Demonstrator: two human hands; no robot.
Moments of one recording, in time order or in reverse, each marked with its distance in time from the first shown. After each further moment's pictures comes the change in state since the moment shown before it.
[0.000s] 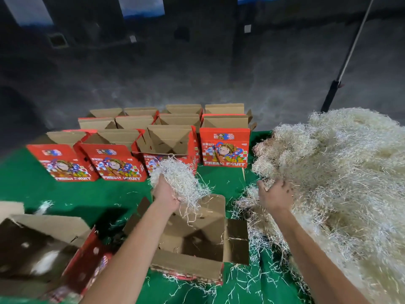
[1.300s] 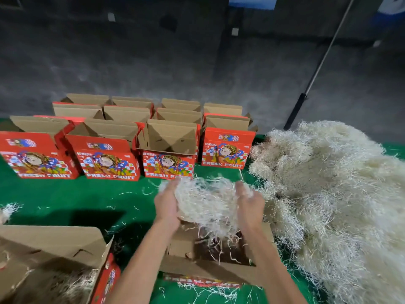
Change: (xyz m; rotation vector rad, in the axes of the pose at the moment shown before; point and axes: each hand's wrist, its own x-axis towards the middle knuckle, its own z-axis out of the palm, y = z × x) left_hand 0.023 0.043 -0.091 0.192 -0.144 0.119; right_hand -0.132 -0.142 0.088 0.676 0.147 -0.084
